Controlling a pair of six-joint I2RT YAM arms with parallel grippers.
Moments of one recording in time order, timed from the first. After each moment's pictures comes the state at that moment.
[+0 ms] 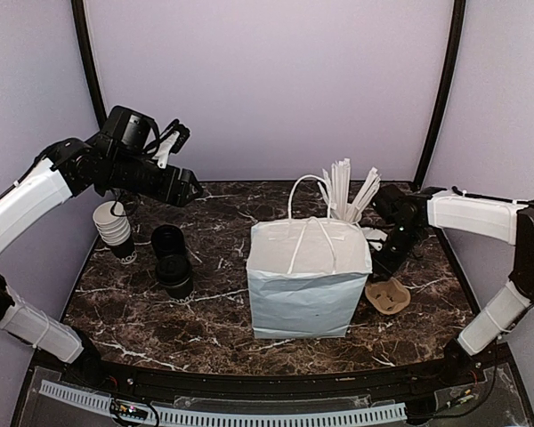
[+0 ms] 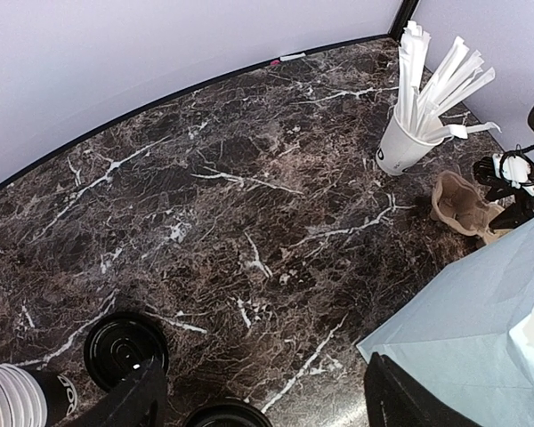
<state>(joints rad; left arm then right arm) -0.62 1.34 1.49 -0.84 -0.02 -0.14 0.47 1.53 1.06 -0.92 -0.04 -0.32</state>
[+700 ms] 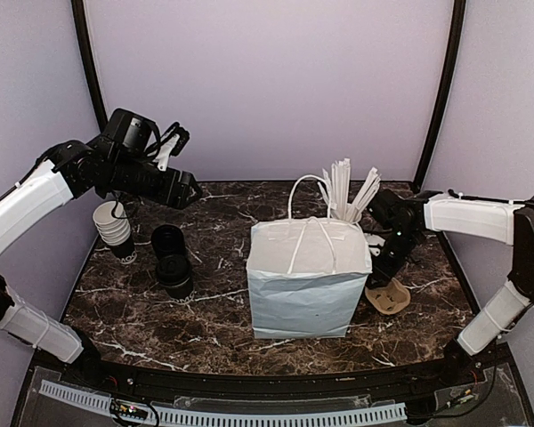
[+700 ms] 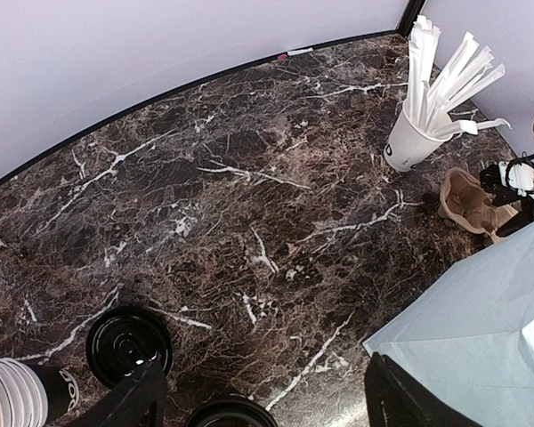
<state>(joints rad) -0.62 1.34 1.46 -0.83 -0.04 -0.15 0.50 1.55 1.04 -0.91 -0.05 -0.30</state>
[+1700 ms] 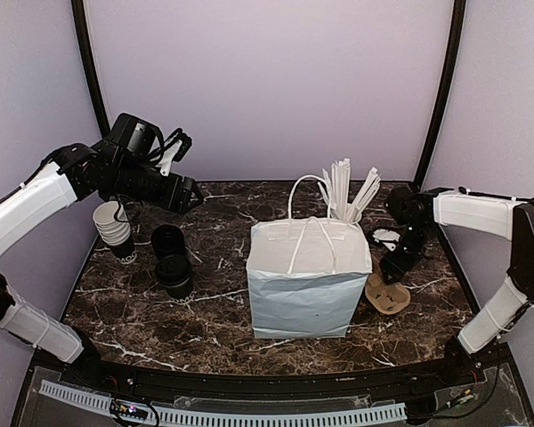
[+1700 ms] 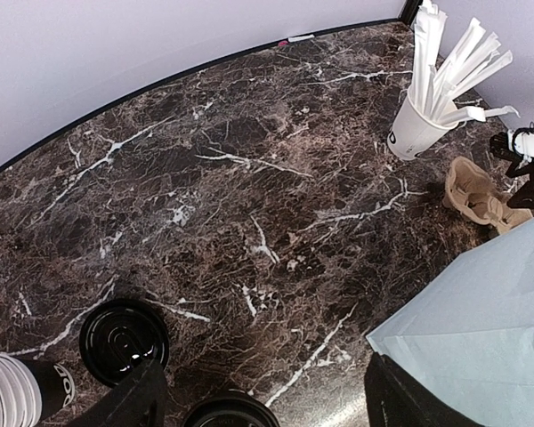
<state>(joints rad) -0.62 1.35 1.44 -0.83 -0.03 -0.15 0.35 1.56 1.05 -0.95 0.03 -0.33</state>
